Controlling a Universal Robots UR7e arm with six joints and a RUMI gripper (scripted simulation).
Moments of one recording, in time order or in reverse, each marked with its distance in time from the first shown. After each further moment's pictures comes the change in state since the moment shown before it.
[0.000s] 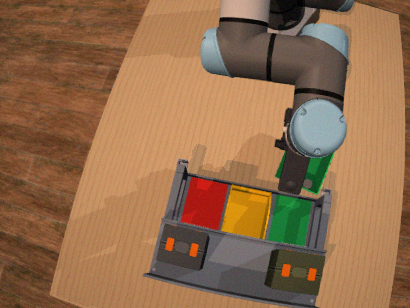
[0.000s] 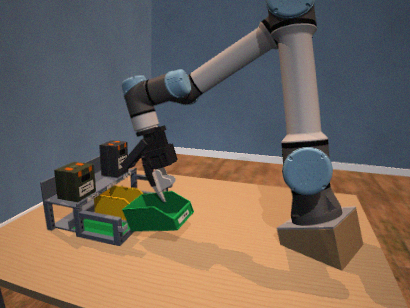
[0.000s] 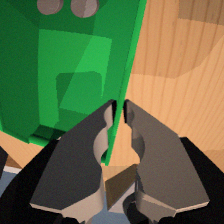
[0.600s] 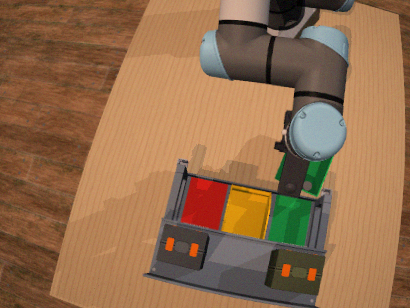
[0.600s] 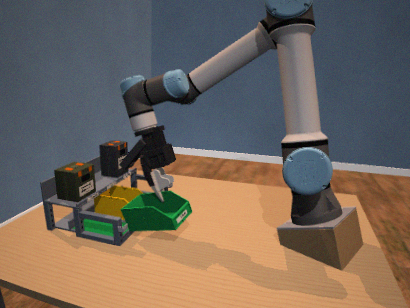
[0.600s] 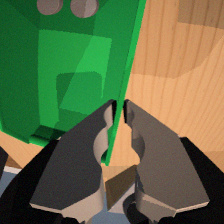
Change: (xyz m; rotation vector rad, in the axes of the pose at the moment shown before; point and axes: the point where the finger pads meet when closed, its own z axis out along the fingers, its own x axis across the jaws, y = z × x) arm 0.000 -0.005 -0.002 0.000 0.000 0.000
